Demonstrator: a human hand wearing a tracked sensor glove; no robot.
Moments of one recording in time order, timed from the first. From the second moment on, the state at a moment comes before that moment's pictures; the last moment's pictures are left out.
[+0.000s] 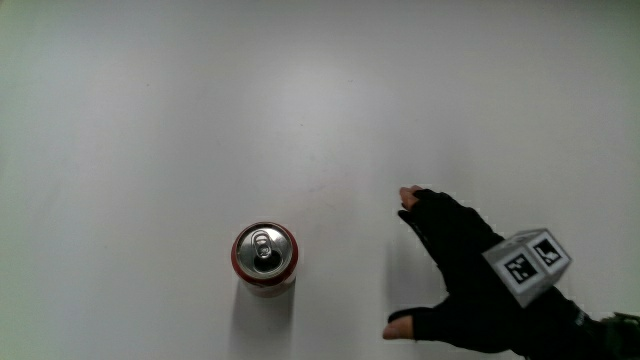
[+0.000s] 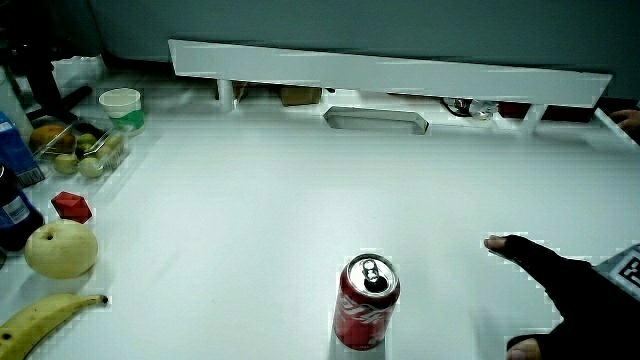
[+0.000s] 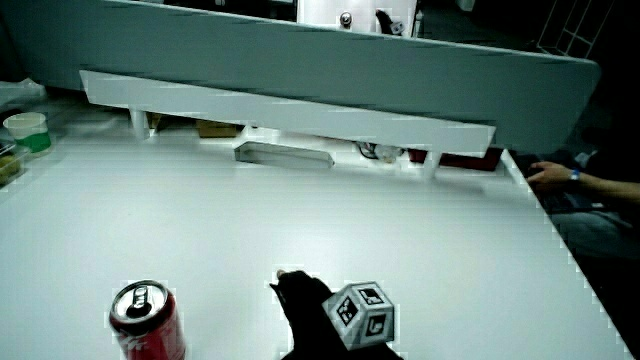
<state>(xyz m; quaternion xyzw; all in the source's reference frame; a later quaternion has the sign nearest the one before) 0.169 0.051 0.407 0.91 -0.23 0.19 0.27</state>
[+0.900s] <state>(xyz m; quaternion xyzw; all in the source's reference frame) 0.070 0.033 0.421 0.87 -0.29 0.27 0.28</state>
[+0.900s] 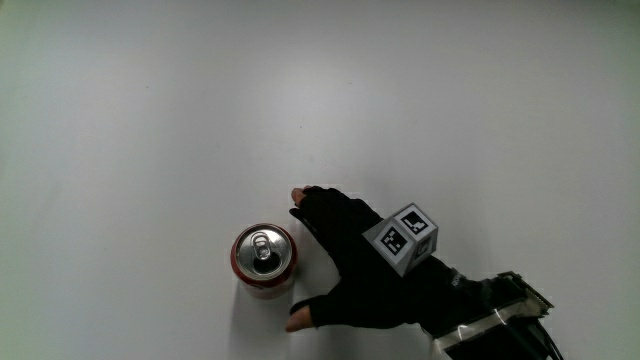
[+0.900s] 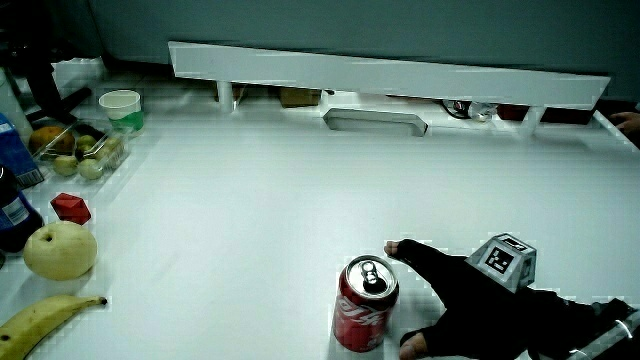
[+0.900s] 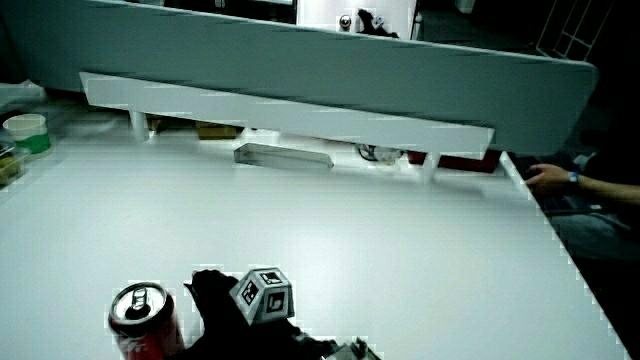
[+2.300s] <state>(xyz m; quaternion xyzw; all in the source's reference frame) 0.079 0.005 0.376 0.89 -0.26 0.35 0.13</state>
